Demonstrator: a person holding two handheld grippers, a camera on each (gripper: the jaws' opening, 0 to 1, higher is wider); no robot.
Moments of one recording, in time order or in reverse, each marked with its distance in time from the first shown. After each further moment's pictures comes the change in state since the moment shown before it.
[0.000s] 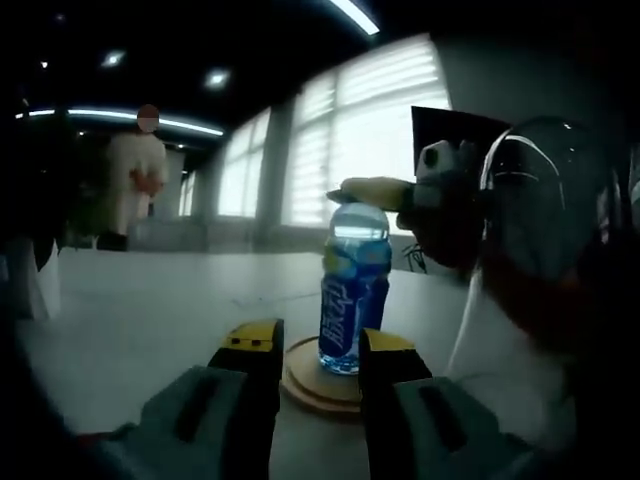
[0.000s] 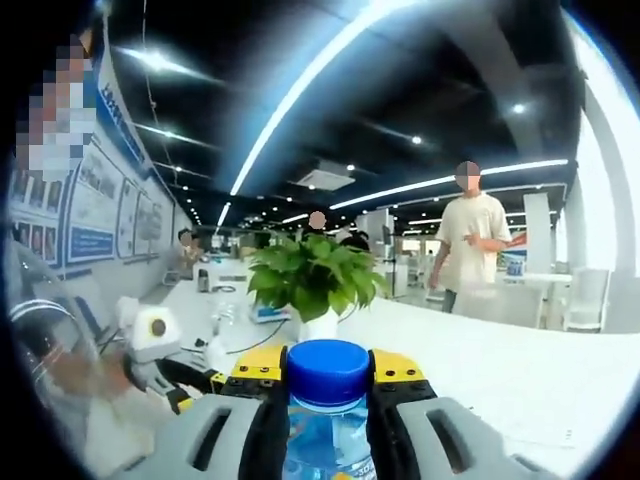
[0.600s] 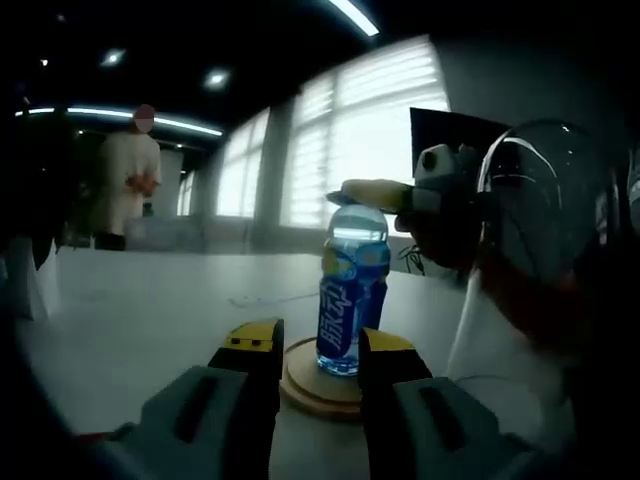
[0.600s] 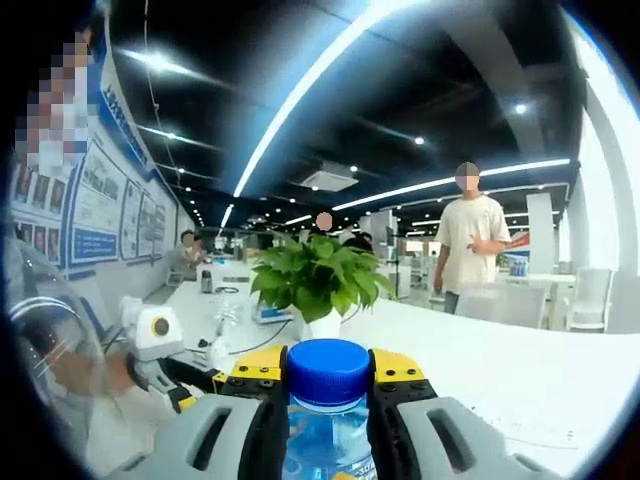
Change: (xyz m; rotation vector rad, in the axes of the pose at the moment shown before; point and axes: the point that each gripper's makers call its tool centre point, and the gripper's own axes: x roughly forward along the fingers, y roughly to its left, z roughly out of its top) left arm -0.001 -0.001 0.000 -0.008 -0.004 -0.006; right arm 0.000 0.001 0.001 0.004 -0.001 0.015
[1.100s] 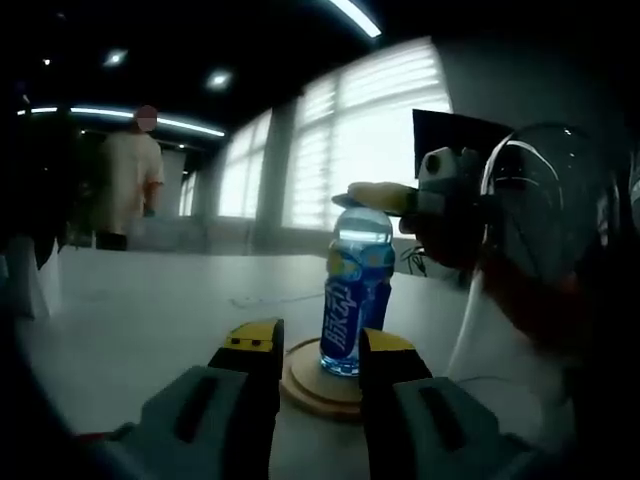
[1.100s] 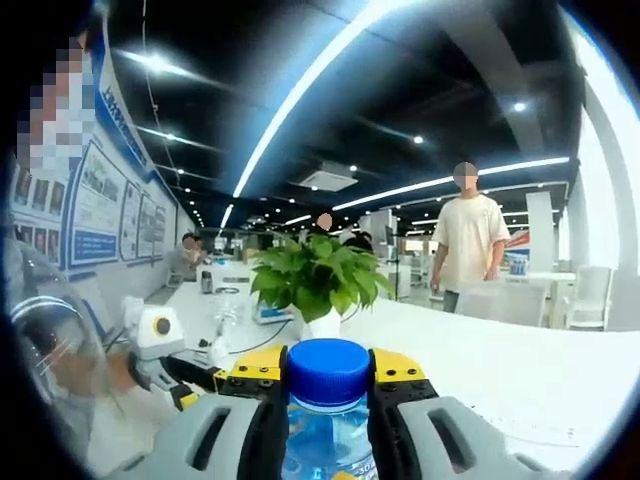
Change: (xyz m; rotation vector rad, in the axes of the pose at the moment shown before) left arm -0.001 0.004 0.001 -0.001 -0.004 0.009; right arm -0.001 -0.008 -0.007 0.009 -0.002 -0.004
